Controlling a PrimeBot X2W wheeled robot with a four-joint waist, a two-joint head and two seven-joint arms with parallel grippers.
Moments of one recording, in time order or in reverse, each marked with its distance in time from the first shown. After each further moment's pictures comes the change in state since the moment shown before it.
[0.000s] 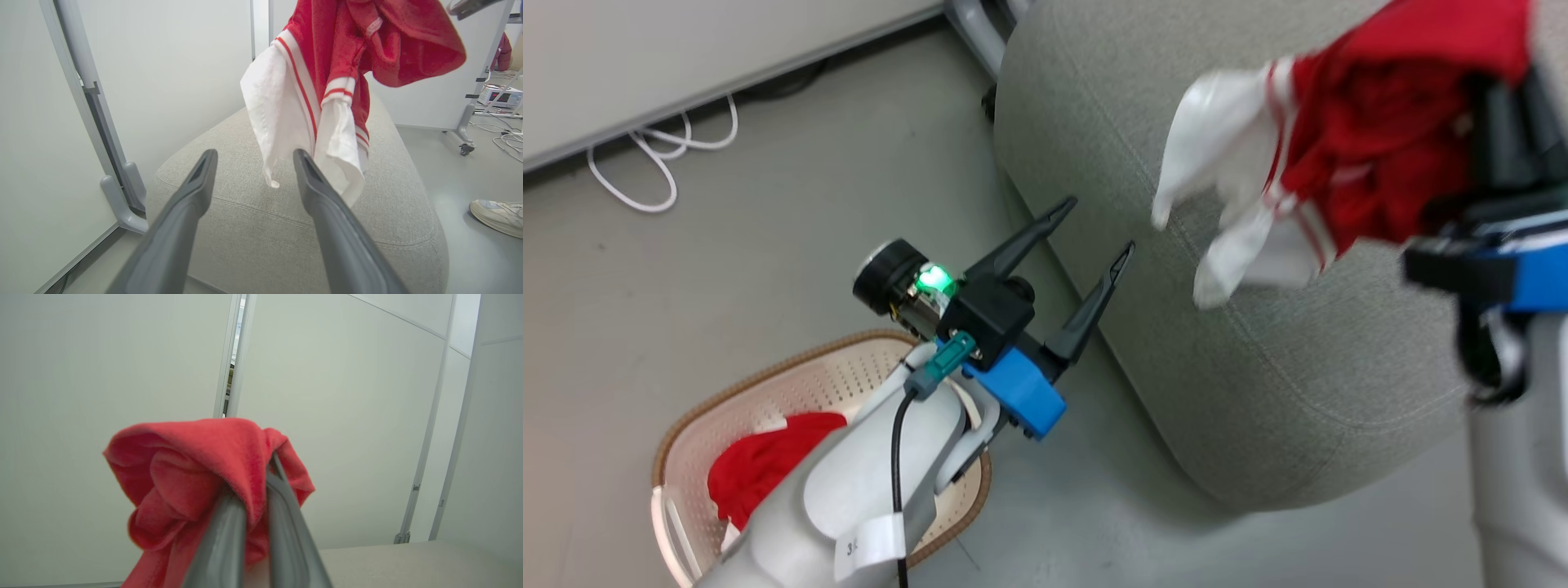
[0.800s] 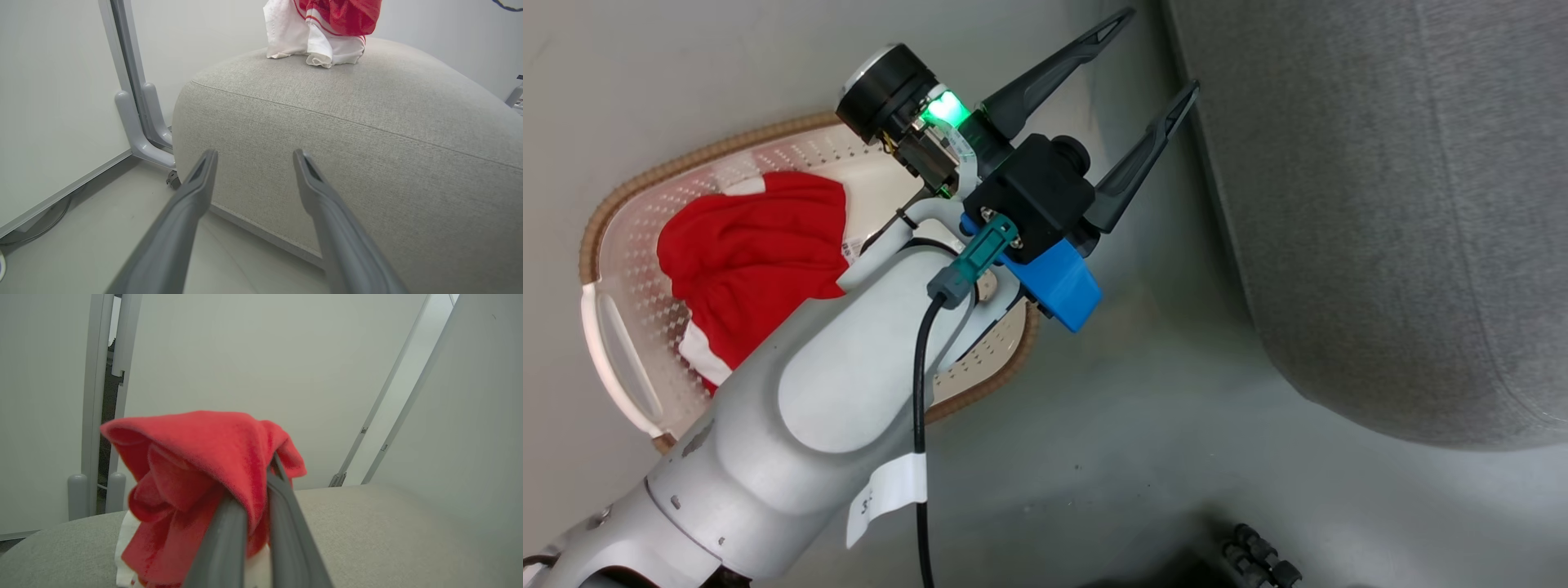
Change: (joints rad) left arm -0.274 0.036 -0.025 -0.121 0.098 0.000 0.100; right arm -0.597 -0.311 -0.356 0.465 -0.029 0.000 -0.002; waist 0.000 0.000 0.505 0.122
